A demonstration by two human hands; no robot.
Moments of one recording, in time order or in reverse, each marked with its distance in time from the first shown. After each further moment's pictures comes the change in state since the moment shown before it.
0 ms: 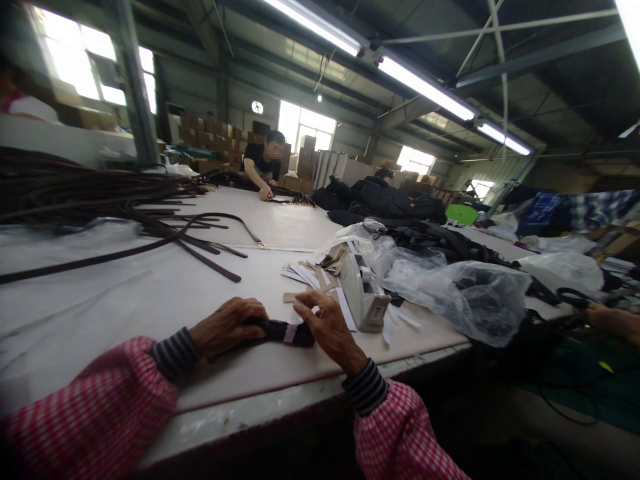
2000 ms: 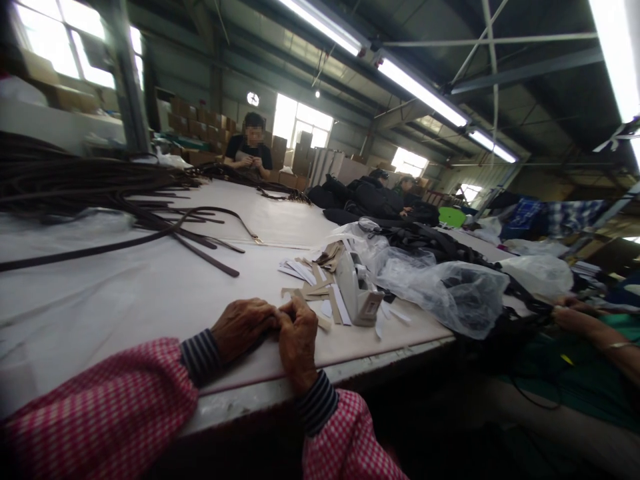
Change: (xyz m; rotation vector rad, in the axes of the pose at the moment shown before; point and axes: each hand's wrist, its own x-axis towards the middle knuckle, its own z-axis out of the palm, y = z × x) left_hand 0.000 0.019 0.028 0.176 0.156 -0.011; right_hand -0.016 -0.014 0.078 0.250 0.355 0.155
